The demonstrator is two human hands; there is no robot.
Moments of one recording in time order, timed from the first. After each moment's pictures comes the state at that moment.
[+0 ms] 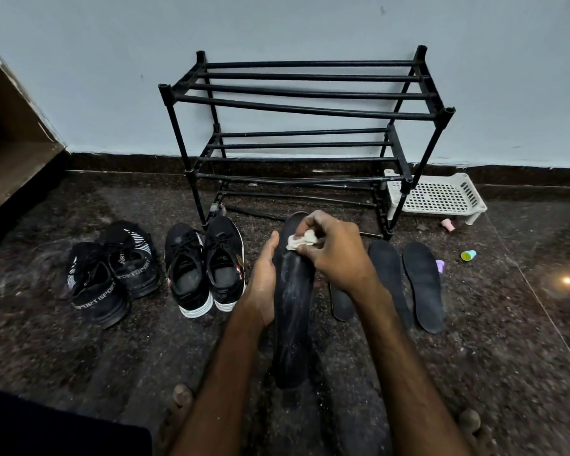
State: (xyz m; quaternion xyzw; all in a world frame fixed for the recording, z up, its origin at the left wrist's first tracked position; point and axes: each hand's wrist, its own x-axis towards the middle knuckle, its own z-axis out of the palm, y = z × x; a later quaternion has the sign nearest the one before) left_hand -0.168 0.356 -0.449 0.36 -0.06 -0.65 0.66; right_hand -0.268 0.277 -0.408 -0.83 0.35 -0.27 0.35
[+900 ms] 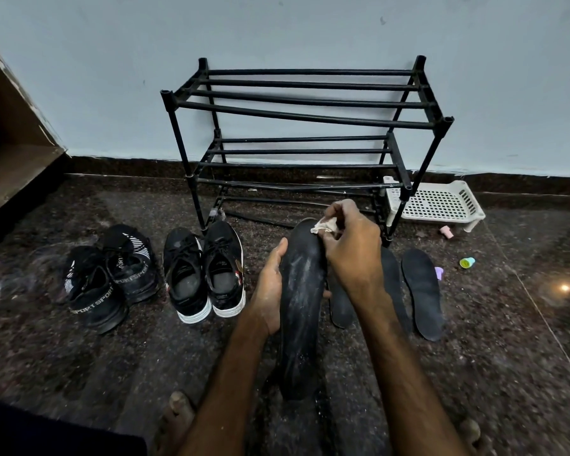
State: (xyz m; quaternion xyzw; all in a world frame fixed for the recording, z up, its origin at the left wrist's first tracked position) left_hand -0.177 0.356 -0.446 0.36 -0.06 -0.66 0.66; right_hand -0.270 0.270 -0.400 -0.79 0.42 -0.36 0.26
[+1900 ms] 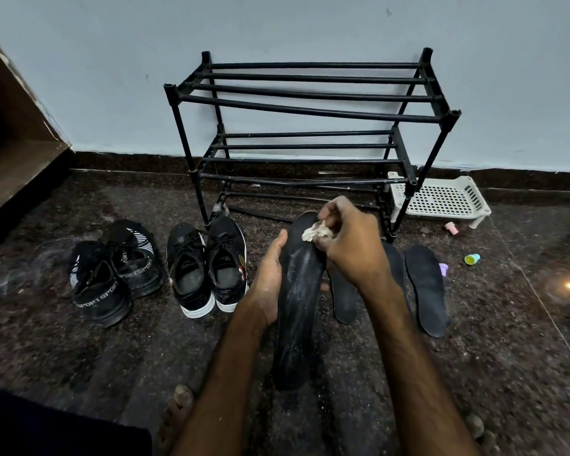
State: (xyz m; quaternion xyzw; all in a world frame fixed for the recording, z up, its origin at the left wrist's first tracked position) left_hand -0.166 0.354 -0.446 0.38 -0.08 -0.66 0.65; right_hand -0.271 0.270 -0.391 -0.82 0.39 -0.29 0.31
